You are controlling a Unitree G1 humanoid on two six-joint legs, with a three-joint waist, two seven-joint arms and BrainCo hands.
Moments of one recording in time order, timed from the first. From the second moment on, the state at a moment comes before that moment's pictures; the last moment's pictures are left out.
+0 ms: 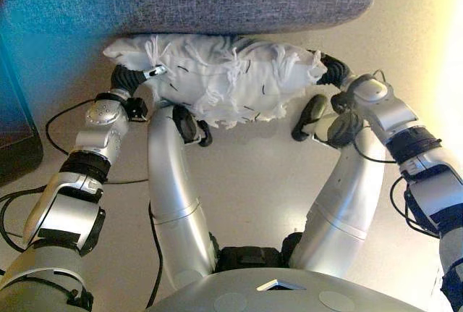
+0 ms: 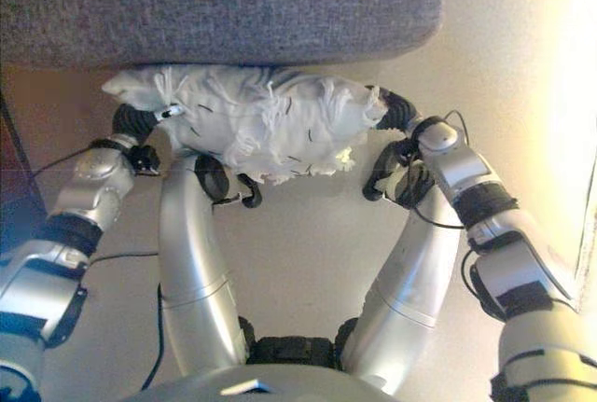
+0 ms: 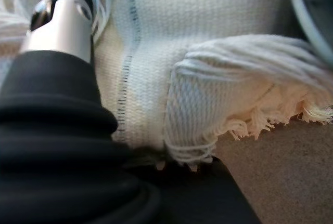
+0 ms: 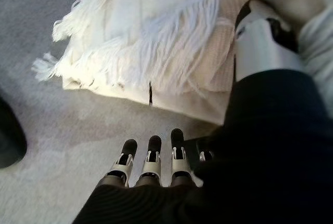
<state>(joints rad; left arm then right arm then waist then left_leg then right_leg) -0.66 0.68 -0.38 0.74 -0.72 -0.14 -0.02 -0.83 -0.66 0.57 0.63 0.42 0.15 0.20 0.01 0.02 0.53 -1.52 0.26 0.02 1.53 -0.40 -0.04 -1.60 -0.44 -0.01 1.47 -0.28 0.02</state>
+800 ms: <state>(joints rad) -0.66 0.64 -0.38 0.73 -0.70 -0.14 0.00 -0.86 -0.61 0.64 0.52 0.30 0.29 0.14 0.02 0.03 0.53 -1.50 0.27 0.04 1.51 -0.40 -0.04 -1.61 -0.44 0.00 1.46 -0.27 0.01</state>
